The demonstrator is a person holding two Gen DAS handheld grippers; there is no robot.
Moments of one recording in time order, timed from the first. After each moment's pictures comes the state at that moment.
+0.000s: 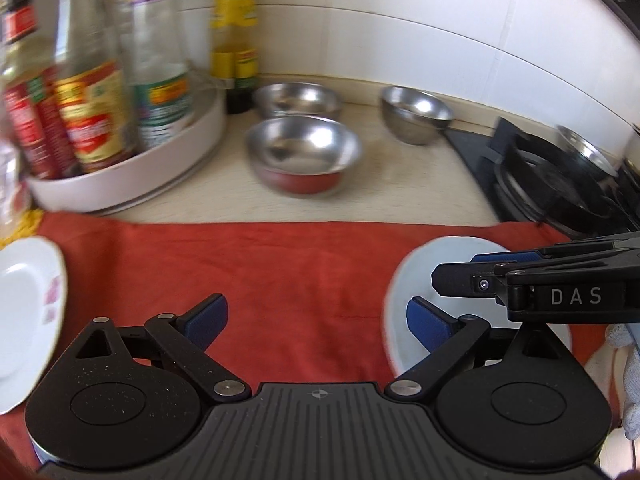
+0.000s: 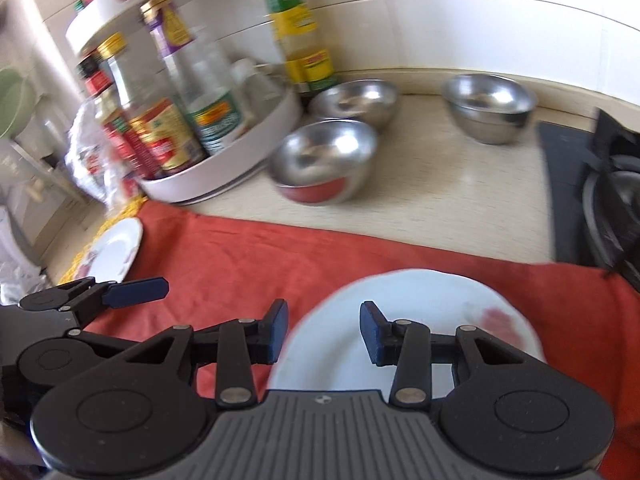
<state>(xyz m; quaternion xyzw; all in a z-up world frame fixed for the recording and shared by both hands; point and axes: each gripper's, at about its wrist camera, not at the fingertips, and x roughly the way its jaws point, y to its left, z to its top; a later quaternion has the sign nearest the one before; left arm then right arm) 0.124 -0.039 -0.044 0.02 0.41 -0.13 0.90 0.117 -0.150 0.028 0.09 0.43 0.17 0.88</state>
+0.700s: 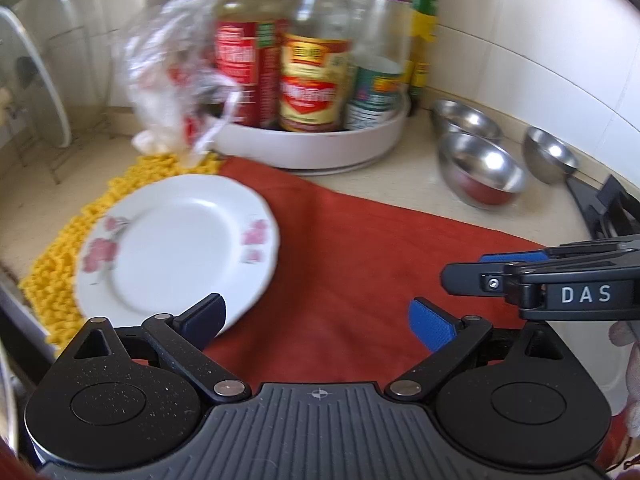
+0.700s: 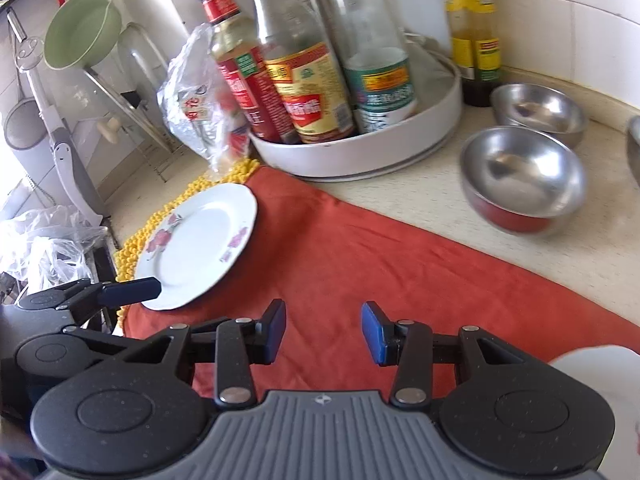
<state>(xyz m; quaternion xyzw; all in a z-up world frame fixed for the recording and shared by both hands) 0.103 0.085 -0.034 -0.04 0.41 0.02 0.91 0.147 -0.032 0.025 0.04 0.44 0.29 0.85</state>
